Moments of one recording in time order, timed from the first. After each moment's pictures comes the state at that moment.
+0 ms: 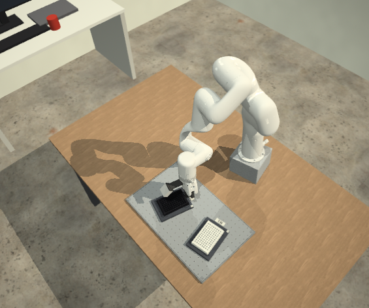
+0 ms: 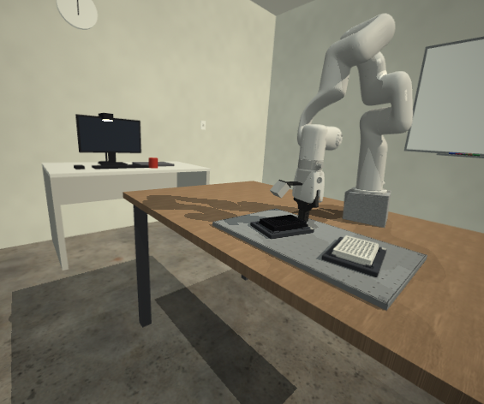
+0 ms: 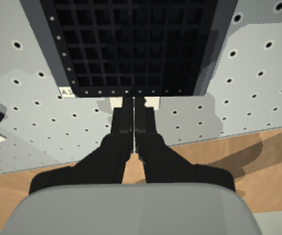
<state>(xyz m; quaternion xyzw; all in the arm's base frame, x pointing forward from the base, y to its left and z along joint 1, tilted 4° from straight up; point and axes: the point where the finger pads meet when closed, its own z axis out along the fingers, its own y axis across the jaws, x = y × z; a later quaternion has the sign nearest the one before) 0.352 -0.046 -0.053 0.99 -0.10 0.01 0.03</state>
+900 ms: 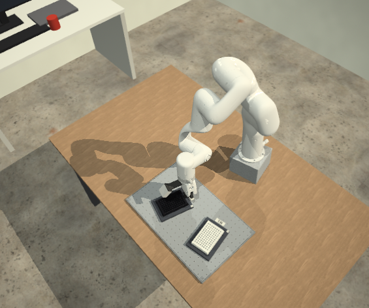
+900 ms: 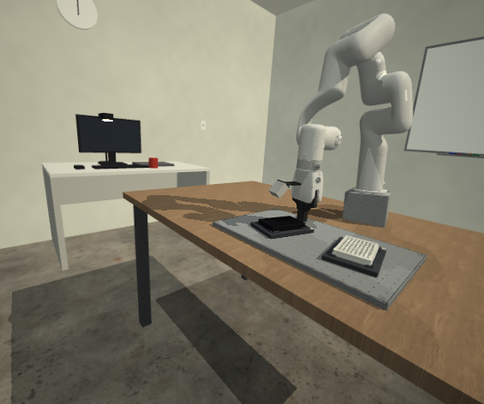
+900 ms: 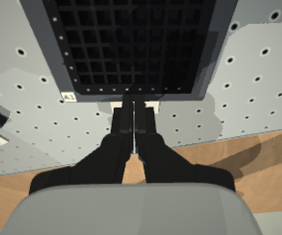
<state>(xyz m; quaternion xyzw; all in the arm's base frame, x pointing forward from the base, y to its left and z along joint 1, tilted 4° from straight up) 0.357 -0.047 -0.053 0.99 -0.10 0.01 0.03</state>
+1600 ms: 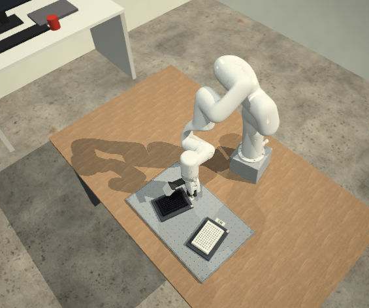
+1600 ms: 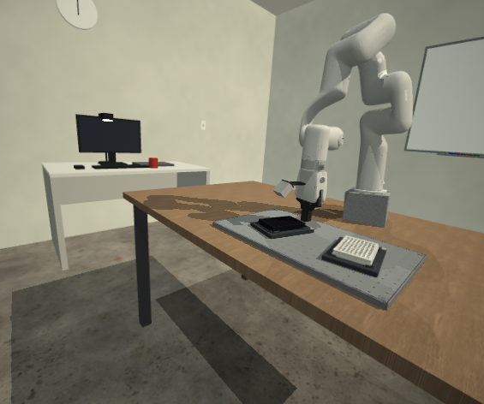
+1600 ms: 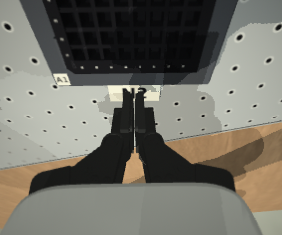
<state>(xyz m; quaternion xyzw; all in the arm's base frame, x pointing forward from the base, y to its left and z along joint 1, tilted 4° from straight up) 0.340 -0.044 -0.053 0.99 -0.10 0.01 0.03</state>
